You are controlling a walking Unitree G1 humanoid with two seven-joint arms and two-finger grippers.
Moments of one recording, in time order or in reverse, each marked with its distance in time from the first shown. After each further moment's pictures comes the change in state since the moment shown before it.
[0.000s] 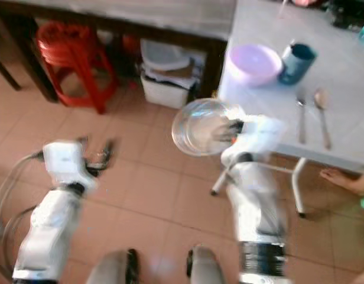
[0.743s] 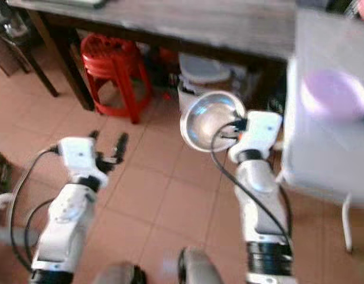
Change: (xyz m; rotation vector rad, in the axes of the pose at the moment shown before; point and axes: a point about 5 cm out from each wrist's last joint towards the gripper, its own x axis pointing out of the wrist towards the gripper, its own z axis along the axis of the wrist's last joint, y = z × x) left arm 0.011 -0.023 0.004 -0.009 -0.042 -0.057; right arm 0.000 -0.011 0.009 -0.117 -0.078 -0.030
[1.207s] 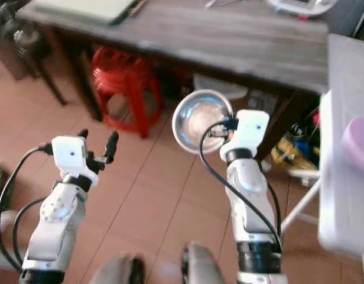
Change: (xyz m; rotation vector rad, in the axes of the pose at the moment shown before) left arm -0.001 0.008 -0.002 0.029 0.004 0.021; right arm 0.001 0.012 0.001 0.006 -0.016 0.034
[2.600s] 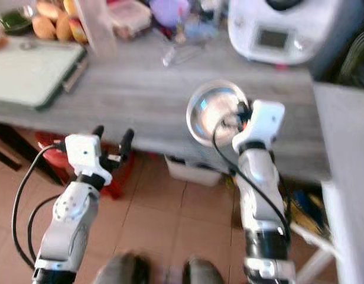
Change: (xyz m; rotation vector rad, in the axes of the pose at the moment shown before) left arm 0.001 -0.014 0.009 -0.020 -0.042 -0.054; right arm 0.019 -0.006 0.012 0.023 -0.053 -0.037
